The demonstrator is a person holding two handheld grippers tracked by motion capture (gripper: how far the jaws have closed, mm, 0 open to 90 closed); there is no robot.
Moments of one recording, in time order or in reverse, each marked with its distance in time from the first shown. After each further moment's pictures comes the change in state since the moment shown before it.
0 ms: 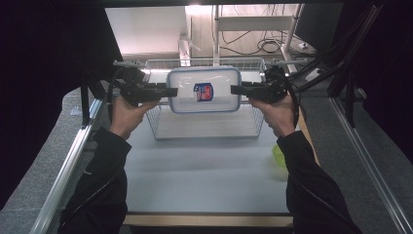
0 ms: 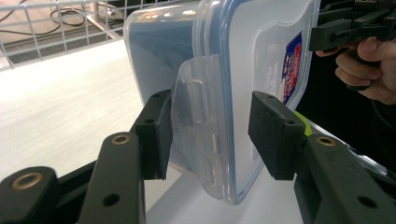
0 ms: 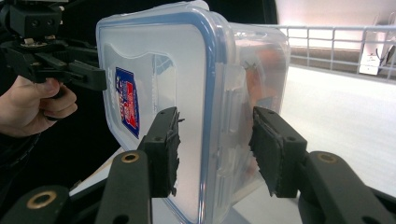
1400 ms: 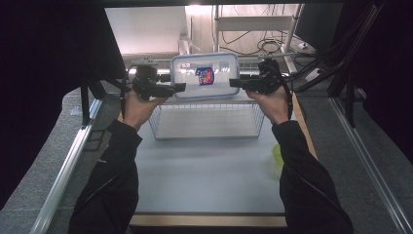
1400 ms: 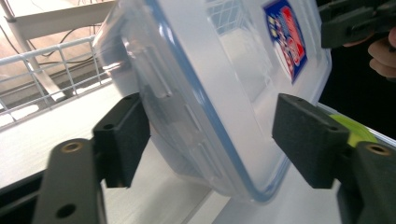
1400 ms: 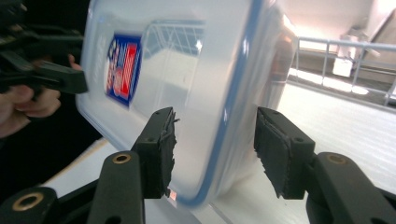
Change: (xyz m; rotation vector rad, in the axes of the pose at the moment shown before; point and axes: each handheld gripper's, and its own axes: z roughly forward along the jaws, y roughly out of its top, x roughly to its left) left arm 0.013 0.004 0.035 -0.042 0.121 0.104; right arm -0.027 0.011 0.028 0.045 -0.090 -0.059
